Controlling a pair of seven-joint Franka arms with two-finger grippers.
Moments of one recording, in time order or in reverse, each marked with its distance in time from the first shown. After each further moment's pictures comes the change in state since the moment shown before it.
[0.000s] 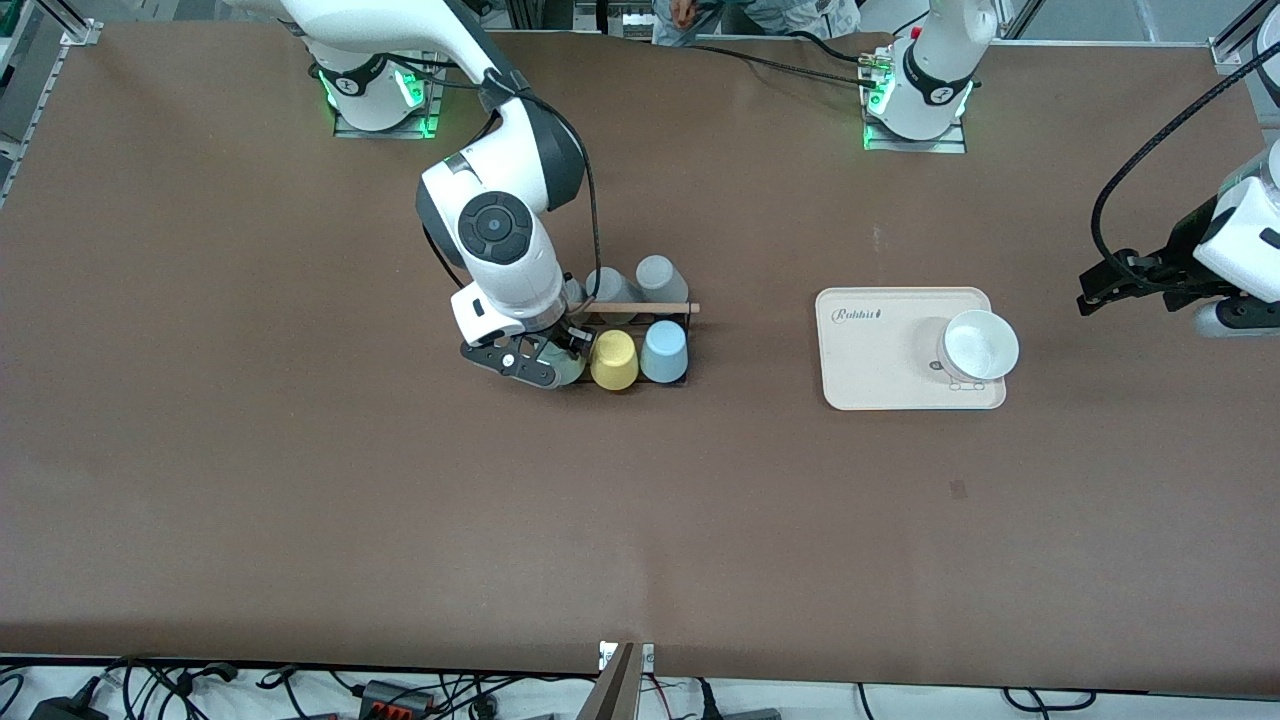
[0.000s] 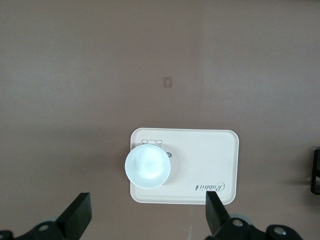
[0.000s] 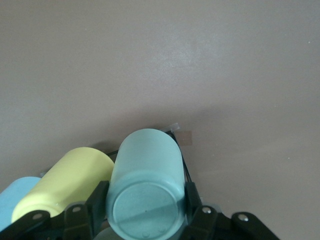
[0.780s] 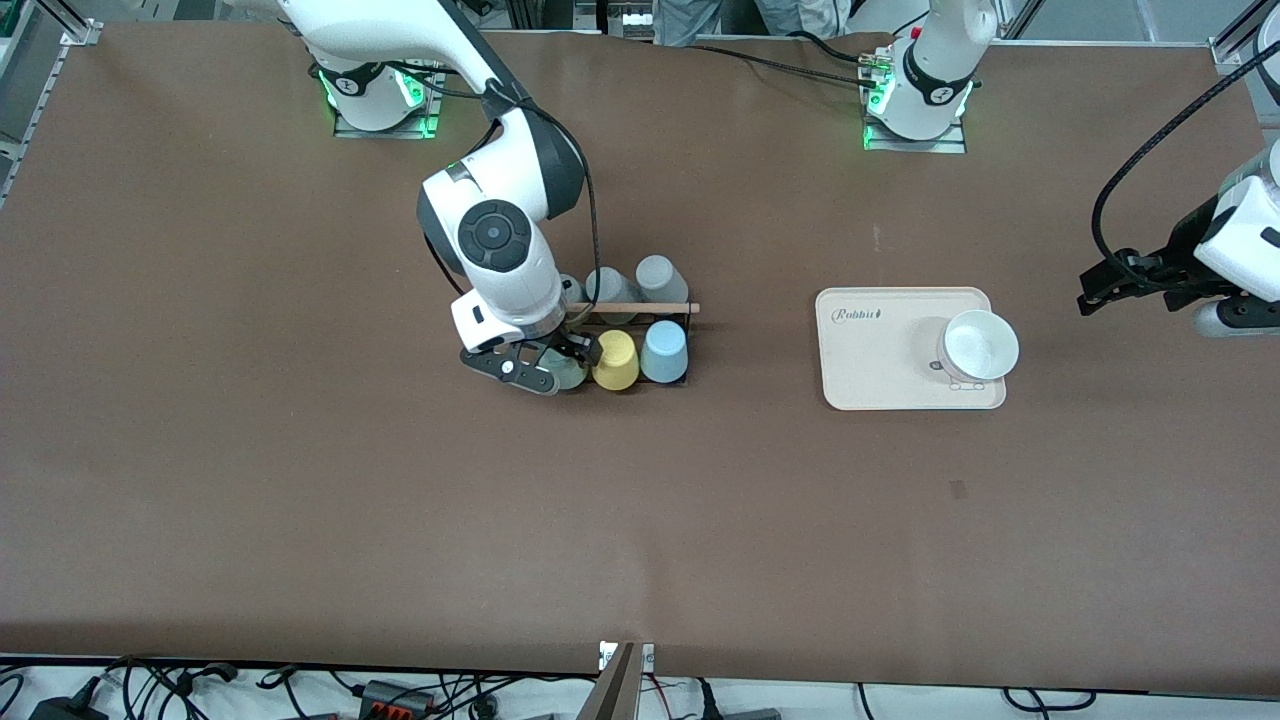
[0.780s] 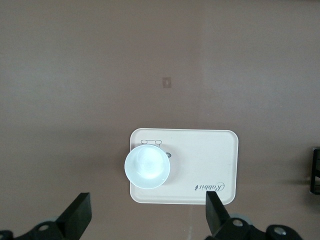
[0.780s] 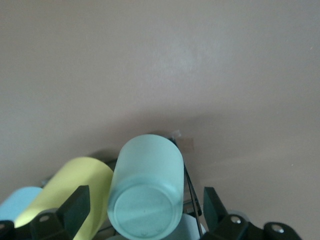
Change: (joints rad) left arm -0.010 0.000 0.005 0.002 0.000 0.000 0.001; right arm -0.016 0.002 -0.010 0.018 0.000 0.011 0.000
